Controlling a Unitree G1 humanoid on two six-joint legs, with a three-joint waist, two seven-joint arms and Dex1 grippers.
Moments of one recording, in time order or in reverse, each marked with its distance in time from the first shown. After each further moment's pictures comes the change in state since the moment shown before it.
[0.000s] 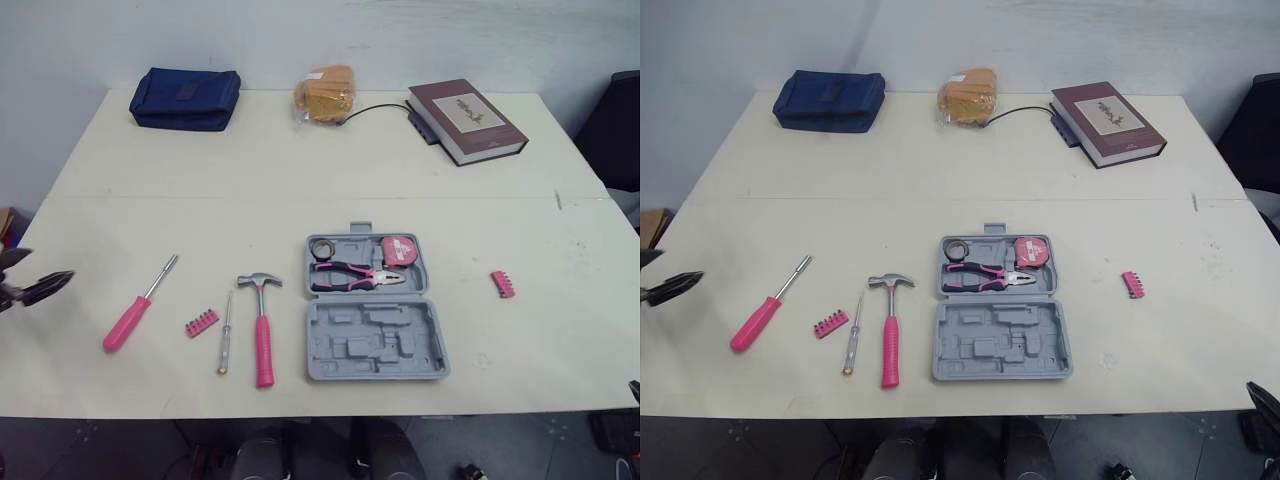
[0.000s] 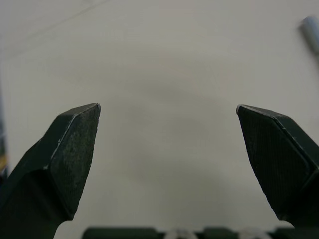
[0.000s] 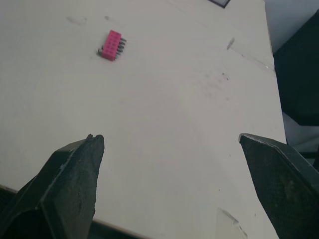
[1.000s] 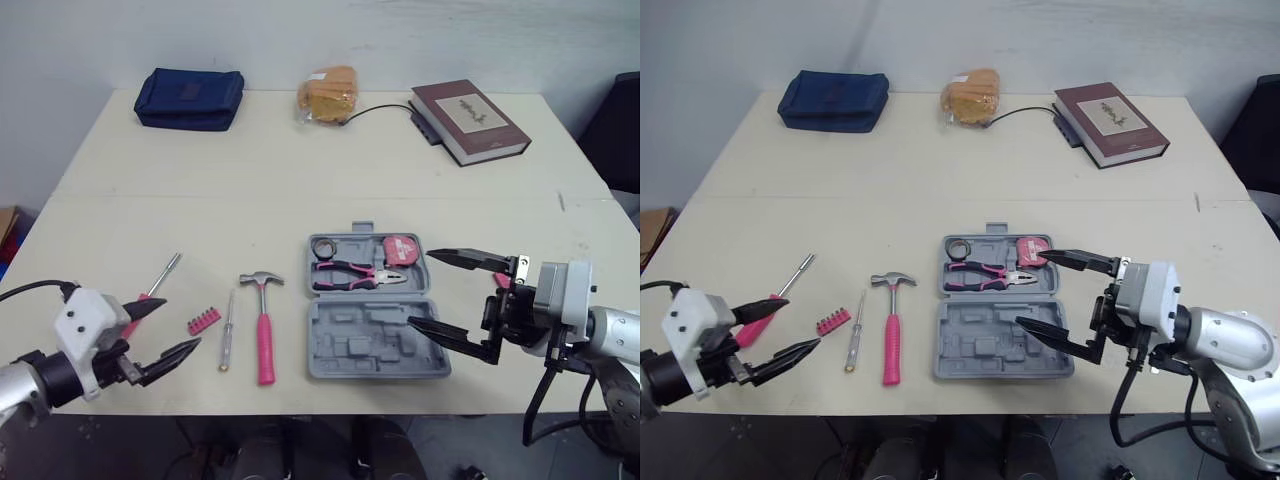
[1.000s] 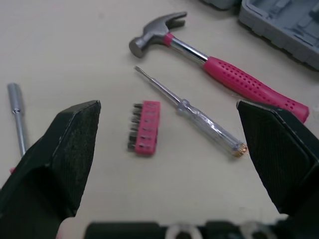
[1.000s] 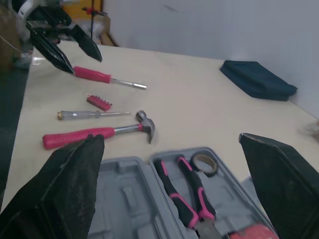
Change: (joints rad) left arm 0.906 -0.439 0.260 -1.859 -0.351 0.810 0.374; right arm -0.649 -0.206 0.784 -0.445 0.256 0.285 -0.045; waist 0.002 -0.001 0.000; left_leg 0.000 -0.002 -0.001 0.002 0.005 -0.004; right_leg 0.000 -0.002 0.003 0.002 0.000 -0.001
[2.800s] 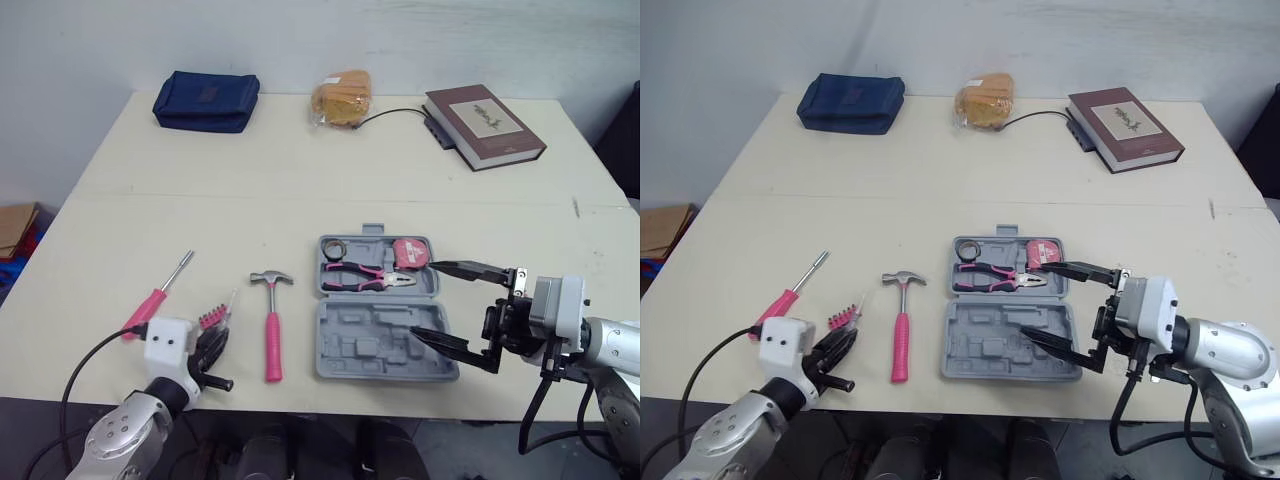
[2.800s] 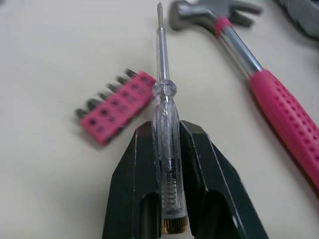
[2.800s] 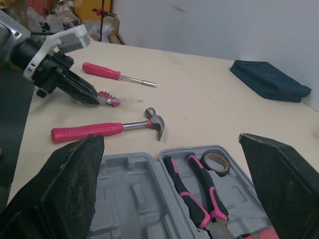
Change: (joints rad) left arm -0.039 -0.458 -0.365 -0.038 0.231 0.072 0.463; right arm 0.083 0.012 -0.034 0.037 -0.047 -0.073 0.050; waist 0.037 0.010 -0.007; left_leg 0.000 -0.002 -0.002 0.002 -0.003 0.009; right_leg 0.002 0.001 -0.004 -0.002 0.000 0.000
